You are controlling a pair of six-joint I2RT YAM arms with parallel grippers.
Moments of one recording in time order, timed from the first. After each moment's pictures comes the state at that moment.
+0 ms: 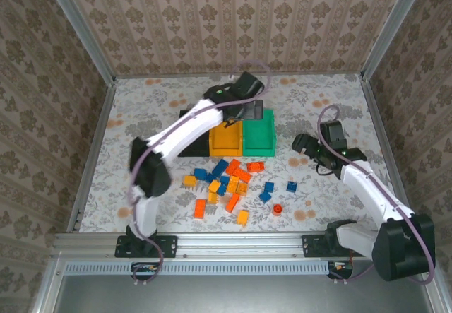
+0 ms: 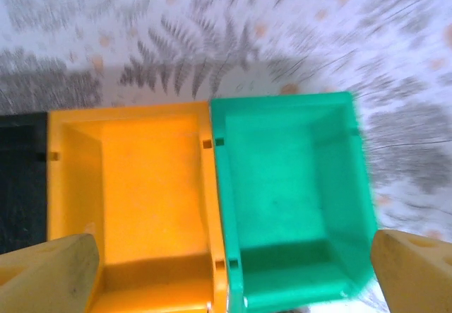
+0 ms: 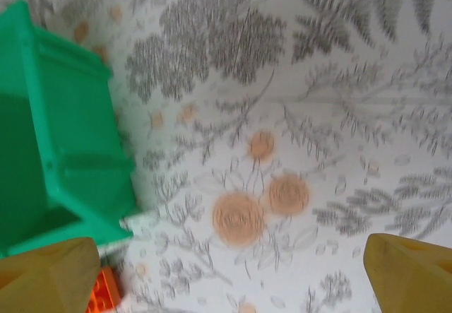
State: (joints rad) left arm -0.85 1.90 1.89 -0.89 -0.29 -0.61; right arm 0.16 1.11 0.71 -0.52 0.02 0.62
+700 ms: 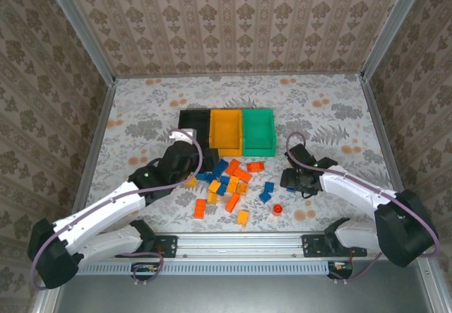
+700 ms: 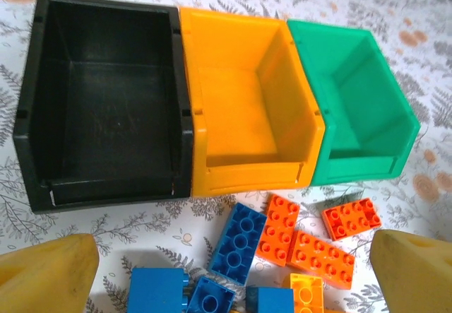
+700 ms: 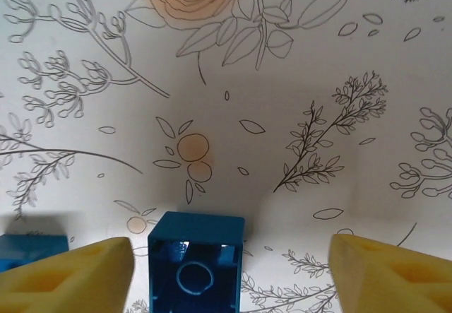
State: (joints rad) left arm -0.86 0.94 0.69 -0.35 -0.32 -0.59; right arm 0.48 1.24 0.60 -0.66 0.13 0.75
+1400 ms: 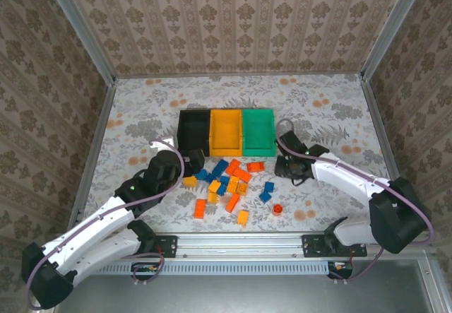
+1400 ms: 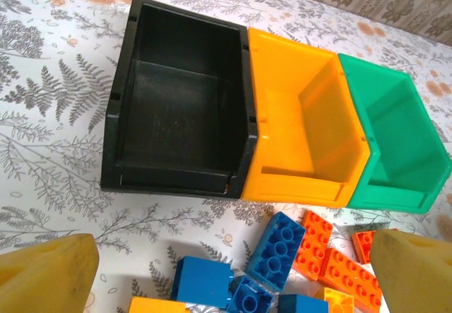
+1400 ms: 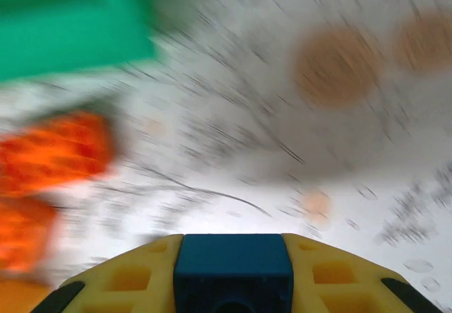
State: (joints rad) left arm -0.79 0.76 0.57 -0.38 -0.36 -0.67; right arm 0.53 1.34 0.84 -0.66 0.10 0.70
